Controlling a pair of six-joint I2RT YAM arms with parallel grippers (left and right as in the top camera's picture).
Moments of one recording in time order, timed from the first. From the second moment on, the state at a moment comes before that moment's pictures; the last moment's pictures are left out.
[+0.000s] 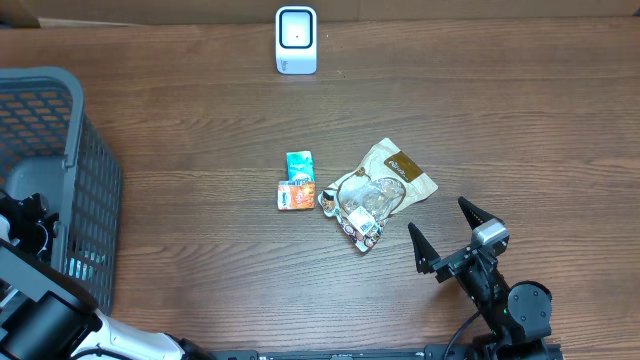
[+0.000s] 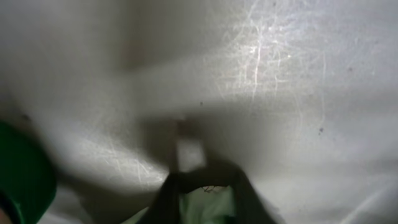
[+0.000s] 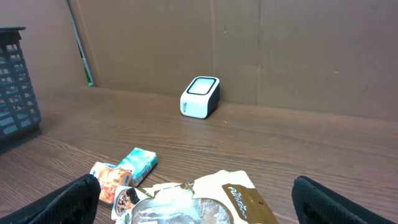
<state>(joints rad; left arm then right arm) 0.89 1.89 1.28 -0.92 0.02 0.33 0.20 0.01 0.02 -0.01 -0.28 0.07</state>
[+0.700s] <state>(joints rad) 0.89 1.92 1.57 -1.14 0.00 -0.02 0.20 0.01 0.02 -0.01 -0.28 0.07</state>
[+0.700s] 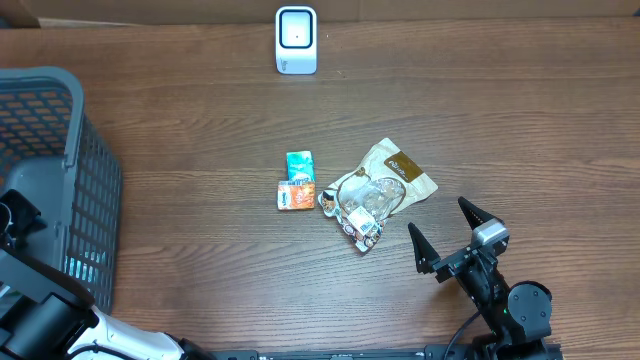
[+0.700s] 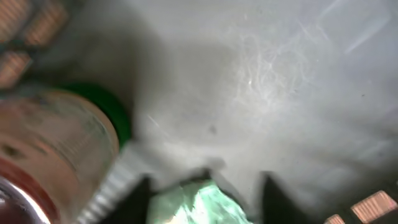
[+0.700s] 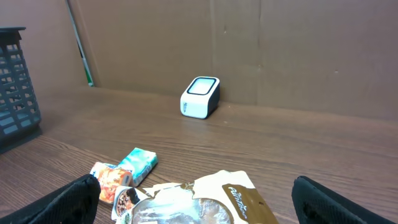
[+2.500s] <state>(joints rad) 0.83 1.92 1.64 -1.58 -0.10 -0.40 0.20 0.01 0.02 -0.01 -0.28 0.07</state>
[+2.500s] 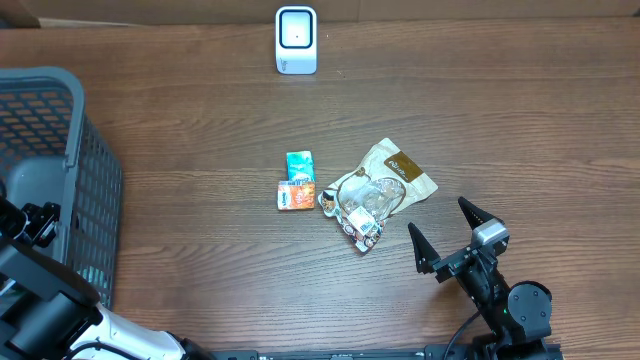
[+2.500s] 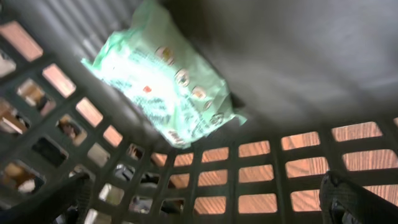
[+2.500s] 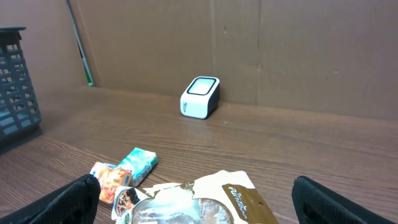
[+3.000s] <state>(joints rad) 0.89 1.56 1.61 -1.48 -0.13 -0.54 0.20 0.01 0.02 -0.01 -0.28 0.07</state>
